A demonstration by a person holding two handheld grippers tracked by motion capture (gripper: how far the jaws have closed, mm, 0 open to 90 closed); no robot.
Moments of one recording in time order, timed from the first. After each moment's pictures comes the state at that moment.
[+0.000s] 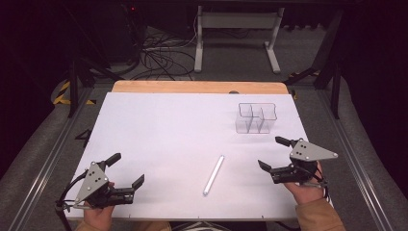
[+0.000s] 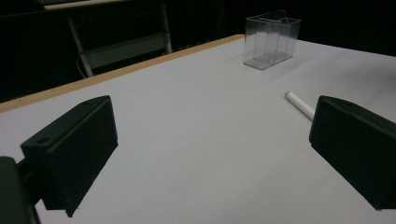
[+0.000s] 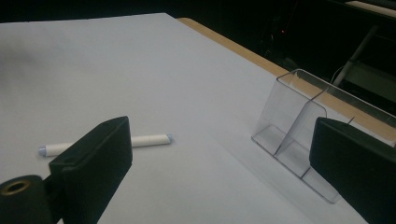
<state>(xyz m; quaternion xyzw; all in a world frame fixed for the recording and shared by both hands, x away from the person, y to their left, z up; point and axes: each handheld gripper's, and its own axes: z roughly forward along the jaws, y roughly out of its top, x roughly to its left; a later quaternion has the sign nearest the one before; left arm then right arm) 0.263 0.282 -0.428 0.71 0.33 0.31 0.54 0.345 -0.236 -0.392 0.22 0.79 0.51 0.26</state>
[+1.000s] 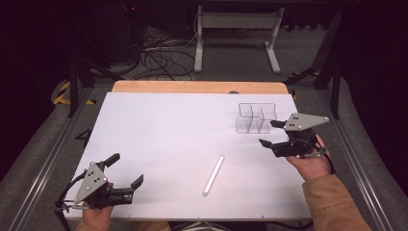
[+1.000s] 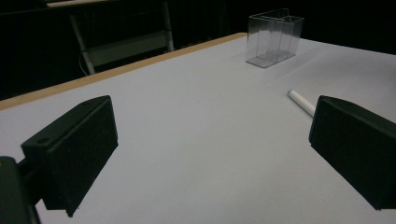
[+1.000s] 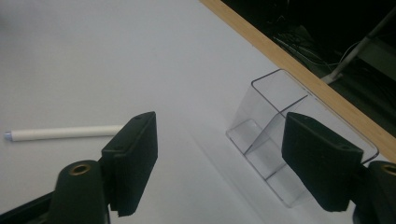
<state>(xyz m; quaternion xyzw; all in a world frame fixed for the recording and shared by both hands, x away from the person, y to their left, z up) 0.261 0.285 -0.428 0.71 0.34 0.31 0.54 0.398 -0.231 -0.346 0.21 0.85 0.42 0.24</state>
